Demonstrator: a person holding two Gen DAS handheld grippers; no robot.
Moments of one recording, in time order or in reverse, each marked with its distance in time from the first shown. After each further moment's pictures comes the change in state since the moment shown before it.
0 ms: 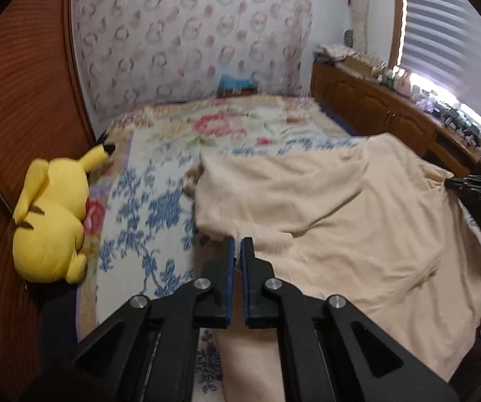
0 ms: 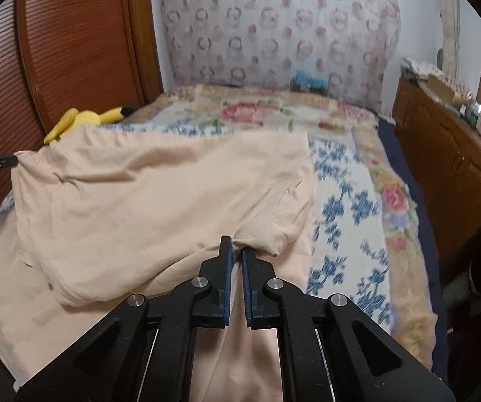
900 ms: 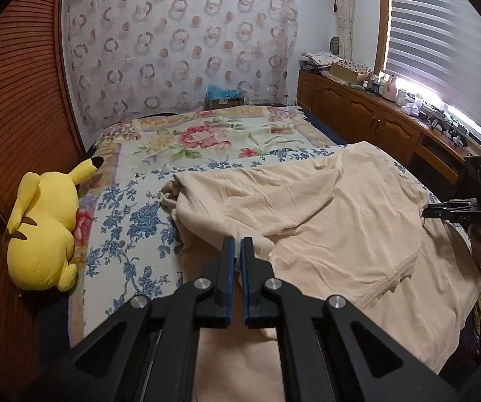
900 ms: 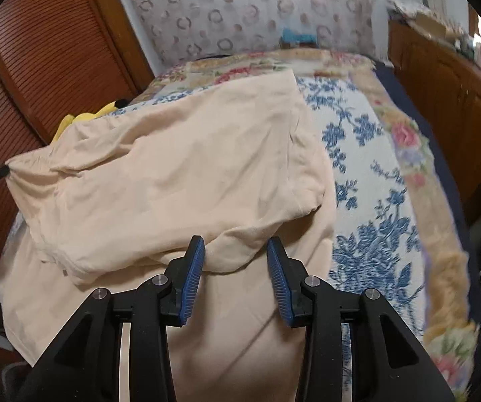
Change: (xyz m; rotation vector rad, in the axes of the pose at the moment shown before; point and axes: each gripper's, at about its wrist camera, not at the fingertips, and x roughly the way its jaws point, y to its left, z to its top) left arm -0.013 -0.026 -0.002 0.014 -0.032 -0.036; right arm 0.018 -0.017 -0.033 0.205 0.153 0.084
